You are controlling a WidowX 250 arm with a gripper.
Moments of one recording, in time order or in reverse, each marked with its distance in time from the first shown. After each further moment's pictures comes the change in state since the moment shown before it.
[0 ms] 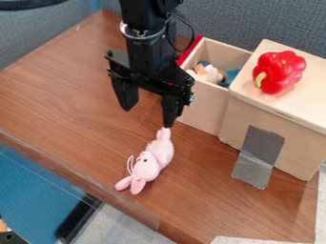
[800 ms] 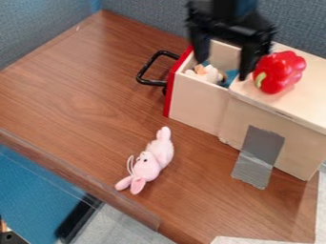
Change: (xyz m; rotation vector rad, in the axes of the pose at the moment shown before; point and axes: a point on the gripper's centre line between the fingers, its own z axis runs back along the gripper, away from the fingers) arm 0.087 -0.061 0.023 -0.033 -0.022 -0.156
